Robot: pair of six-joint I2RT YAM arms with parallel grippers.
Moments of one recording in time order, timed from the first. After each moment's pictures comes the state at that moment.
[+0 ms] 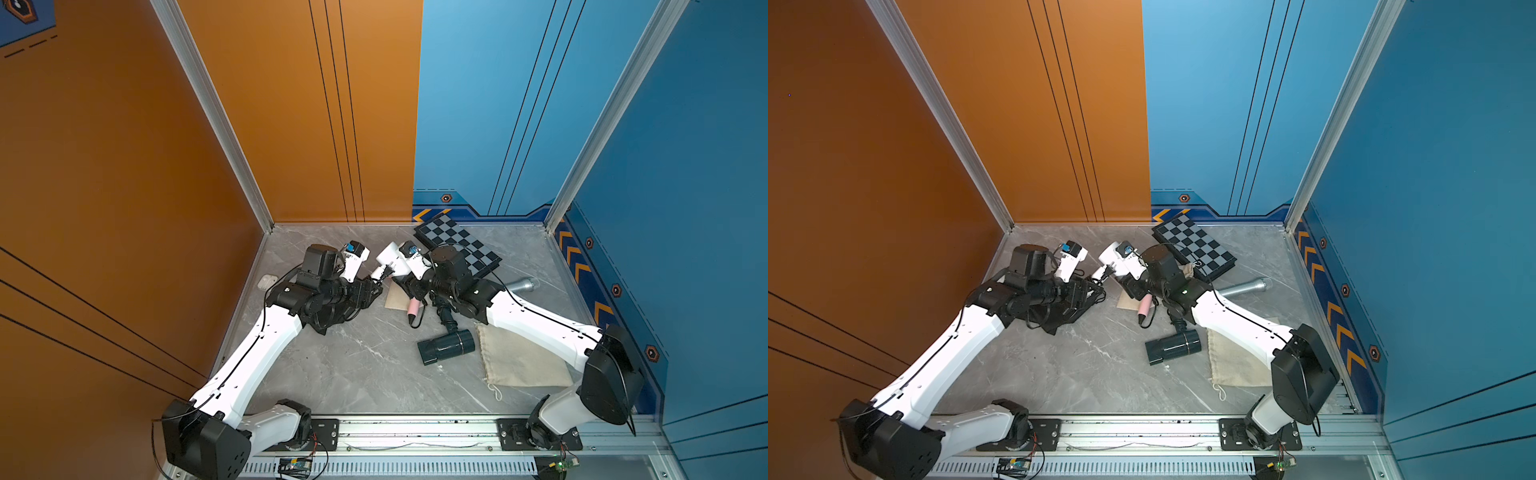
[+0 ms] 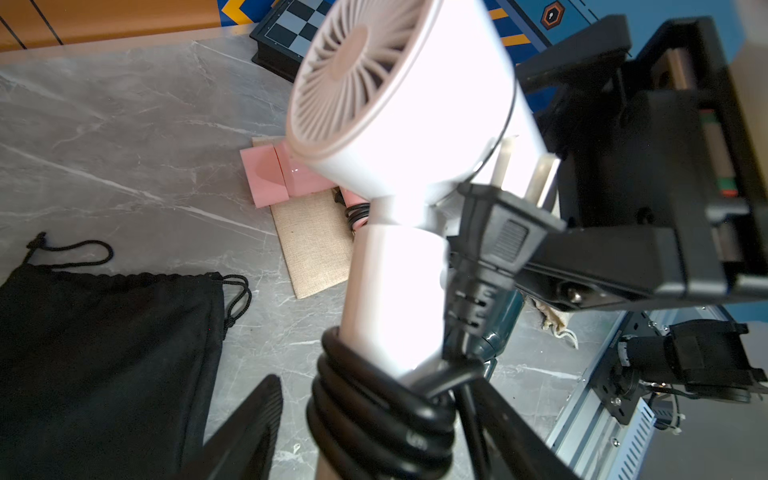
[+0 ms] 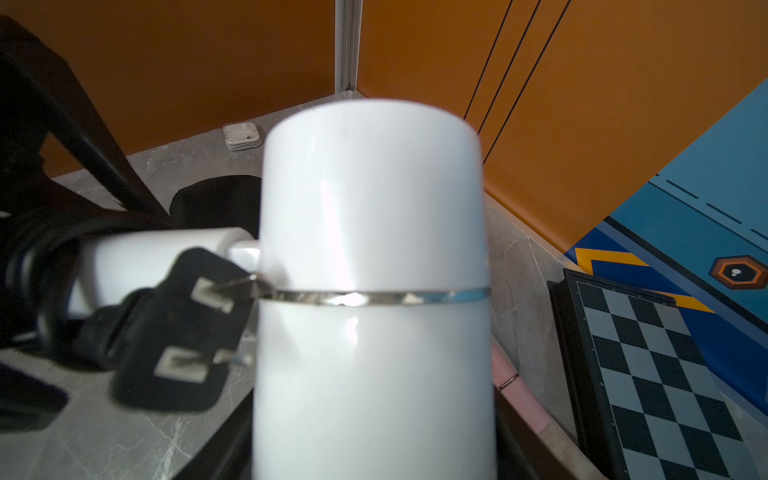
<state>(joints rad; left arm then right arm) -0.35 1.18 1.11 -0.65 0.41 -0.07 0.76 1.54 1.21 -0.09 -0.03 -0.16</state>
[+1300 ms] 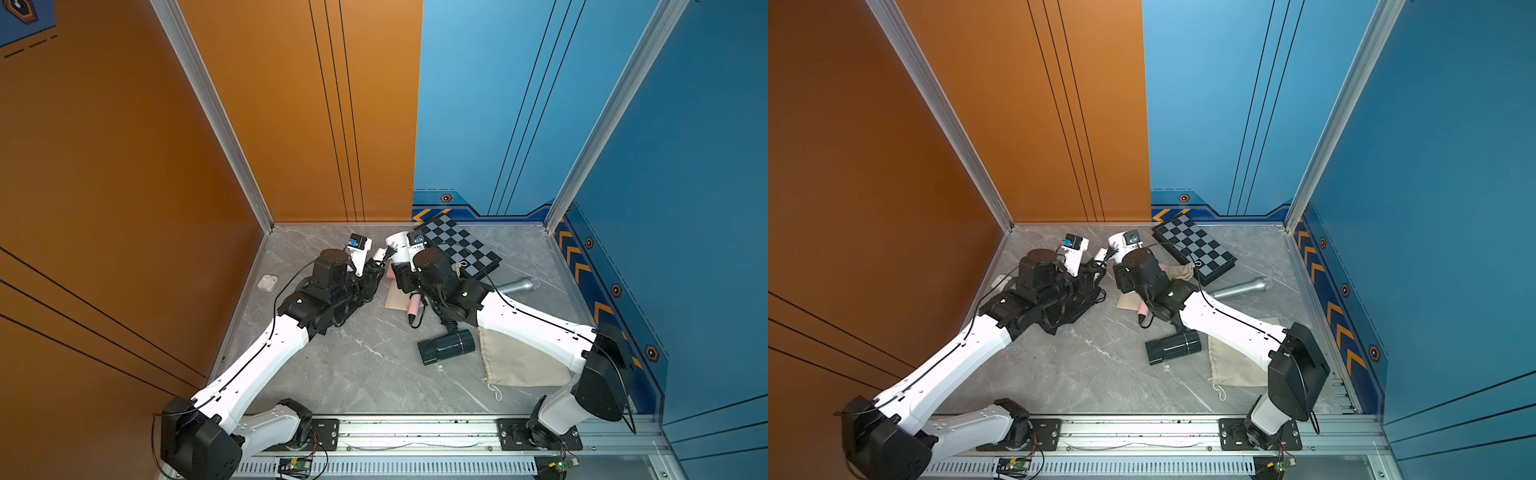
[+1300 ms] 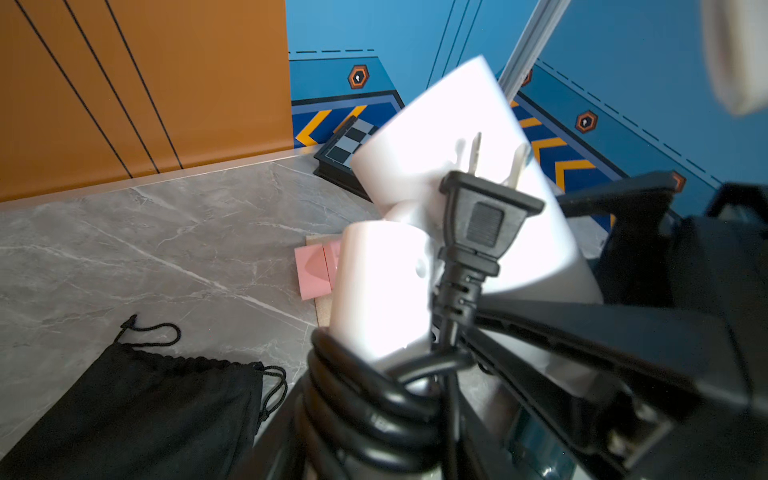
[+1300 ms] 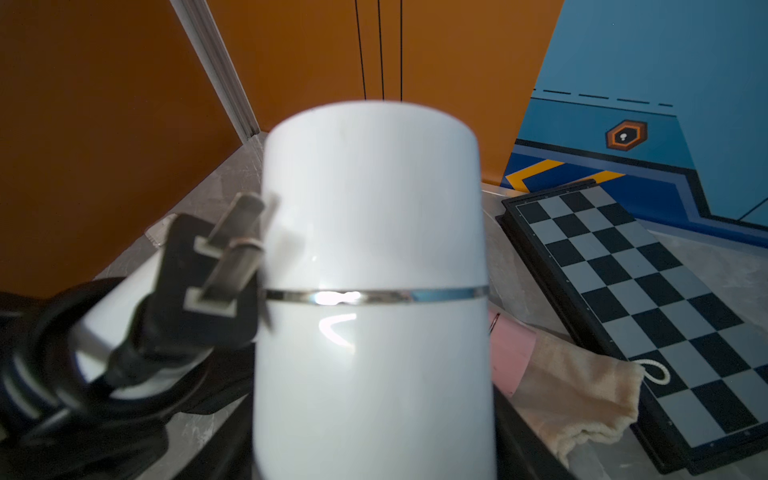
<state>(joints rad) -0.50 1.15 0.99 -0.25 0.06 -0.21 0.88 1.60 1.33 -0.19 0.39 0.34</state>
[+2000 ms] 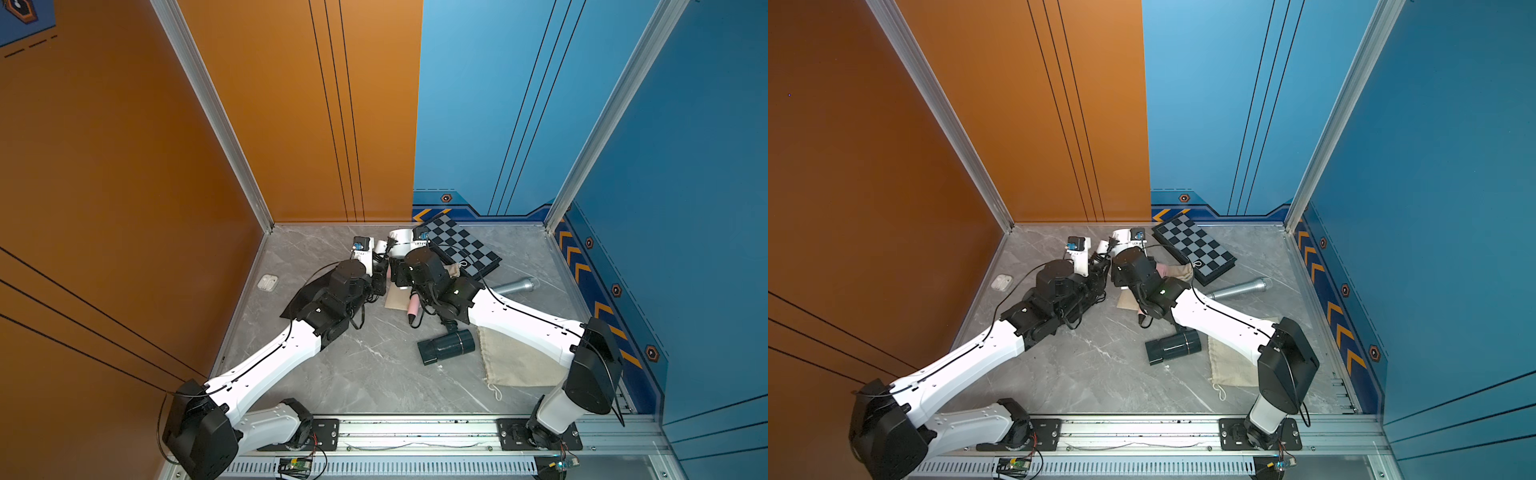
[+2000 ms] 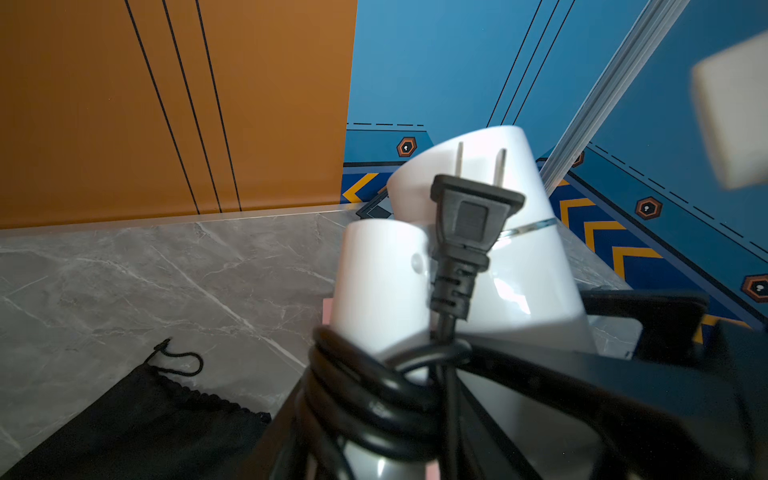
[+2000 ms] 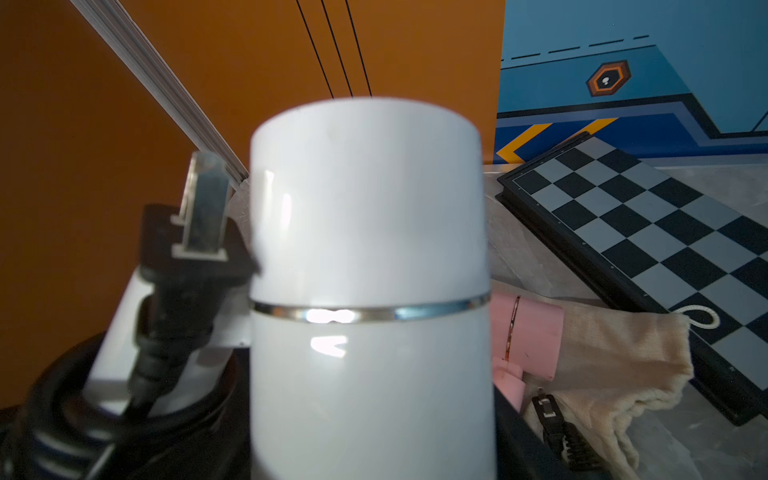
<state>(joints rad) -0.63 1.18 0.90 0.00 -0.24 -0.28 0.88 1.65 1.39 -0.19 0.43 0.53</state>
